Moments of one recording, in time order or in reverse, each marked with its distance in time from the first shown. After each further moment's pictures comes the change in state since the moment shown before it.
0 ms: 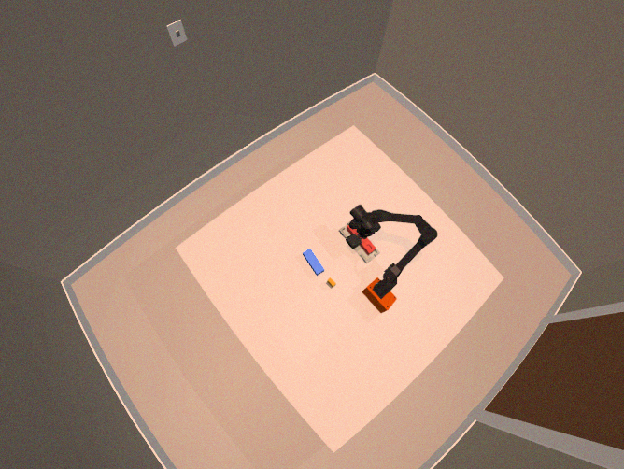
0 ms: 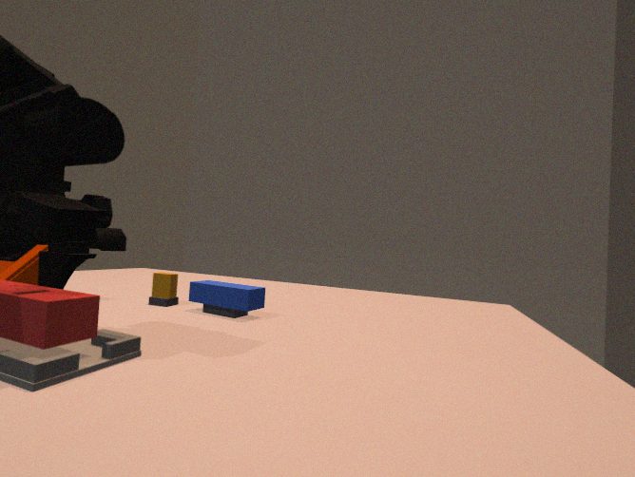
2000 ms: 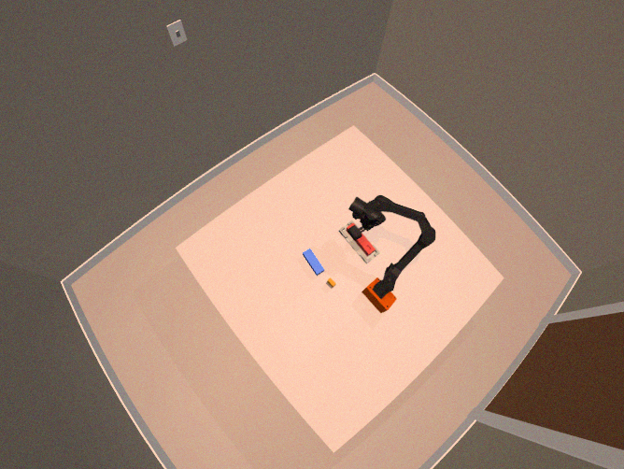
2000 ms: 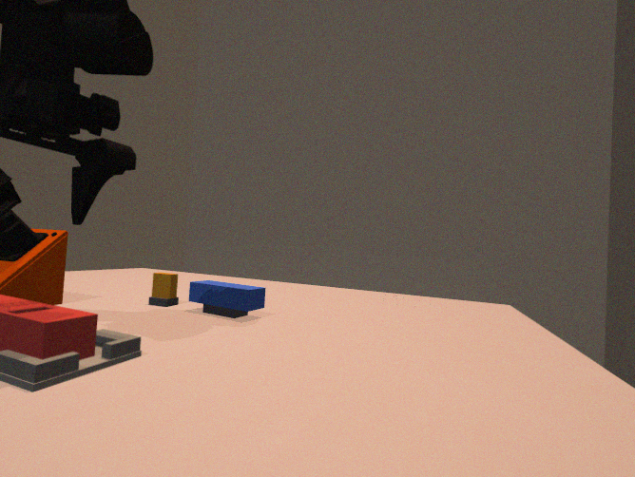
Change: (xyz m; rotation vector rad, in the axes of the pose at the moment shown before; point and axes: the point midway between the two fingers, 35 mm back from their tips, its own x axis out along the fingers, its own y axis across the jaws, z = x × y) arm -0.102 0.000 0.005 0.050 -0.004 -0.002
